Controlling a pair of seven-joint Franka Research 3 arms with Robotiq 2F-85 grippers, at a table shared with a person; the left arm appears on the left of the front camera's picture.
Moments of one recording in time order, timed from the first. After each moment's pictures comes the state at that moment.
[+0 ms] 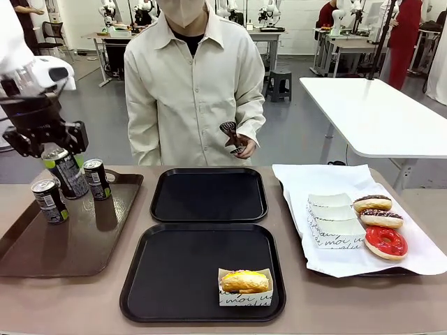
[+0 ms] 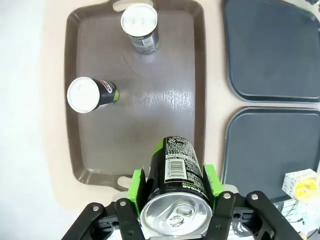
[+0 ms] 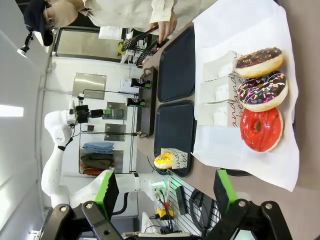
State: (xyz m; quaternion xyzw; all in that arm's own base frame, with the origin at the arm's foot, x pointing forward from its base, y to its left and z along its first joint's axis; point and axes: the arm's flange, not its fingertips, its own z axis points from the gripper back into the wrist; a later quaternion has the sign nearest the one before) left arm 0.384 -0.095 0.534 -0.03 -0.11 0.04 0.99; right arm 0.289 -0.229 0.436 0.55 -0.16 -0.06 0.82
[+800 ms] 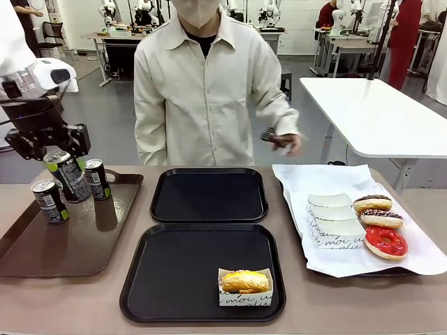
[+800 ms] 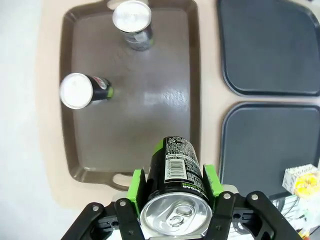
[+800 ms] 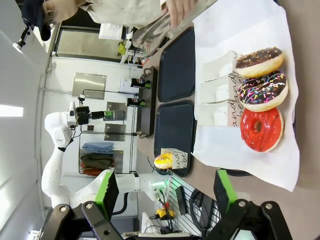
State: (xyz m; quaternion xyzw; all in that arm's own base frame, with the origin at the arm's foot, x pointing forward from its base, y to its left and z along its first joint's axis) left arm 0.376 -0.114 0.520 -0.02 -0.10 0.02 0.99; right arm 0.289 -0.229 0.436 0.55 -0.16 -0.06 0.82
